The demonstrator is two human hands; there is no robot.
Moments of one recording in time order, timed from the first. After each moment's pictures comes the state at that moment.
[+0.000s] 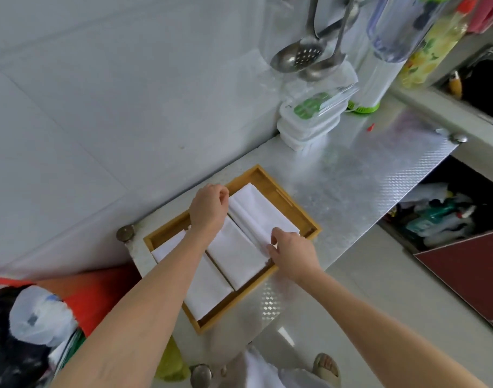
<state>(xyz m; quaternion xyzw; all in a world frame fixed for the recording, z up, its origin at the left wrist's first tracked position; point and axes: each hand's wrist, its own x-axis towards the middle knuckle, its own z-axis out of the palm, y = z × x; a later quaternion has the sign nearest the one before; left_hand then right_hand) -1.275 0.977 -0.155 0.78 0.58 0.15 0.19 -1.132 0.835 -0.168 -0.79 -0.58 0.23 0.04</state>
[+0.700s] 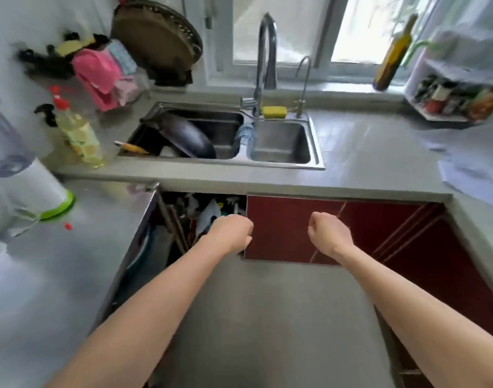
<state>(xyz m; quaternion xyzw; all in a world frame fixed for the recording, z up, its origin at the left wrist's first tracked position) -0.678 0.622 -0.071 0.99 -0.04 -0.14 0.02 -0.607 0.407 -0.099 -0.98 -0.13 0.05 0.10</state>
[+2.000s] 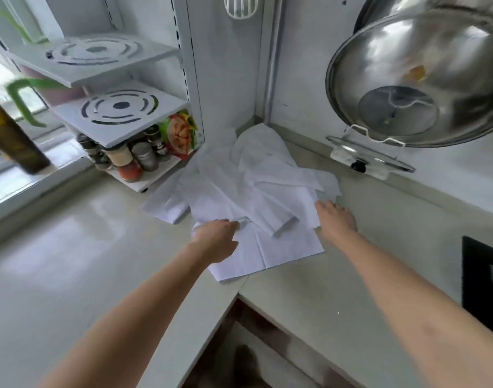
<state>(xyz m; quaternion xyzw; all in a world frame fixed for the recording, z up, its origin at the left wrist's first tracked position) -0.082 0.031 -0.104 0.87 -0.46 -0.18 0.02 -0.234 -0.209 -0.123 -0.94 0.33 0.11 -0.06</state>
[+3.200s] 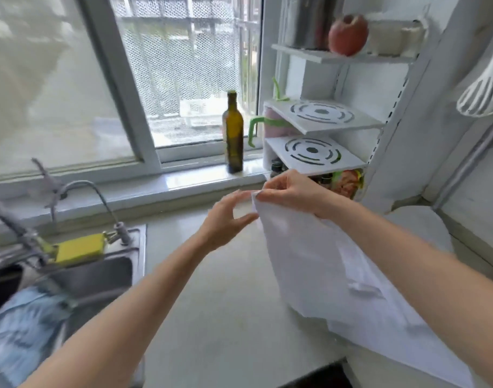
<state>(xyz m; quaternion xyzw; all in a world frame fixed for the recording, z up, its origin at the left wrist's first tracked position) -0.035 0.290 0.007 0.87 -0.21 0.05 0.43 -0.026 0.101 0.076 -0.87 -0.23 0.10 0.43</state>
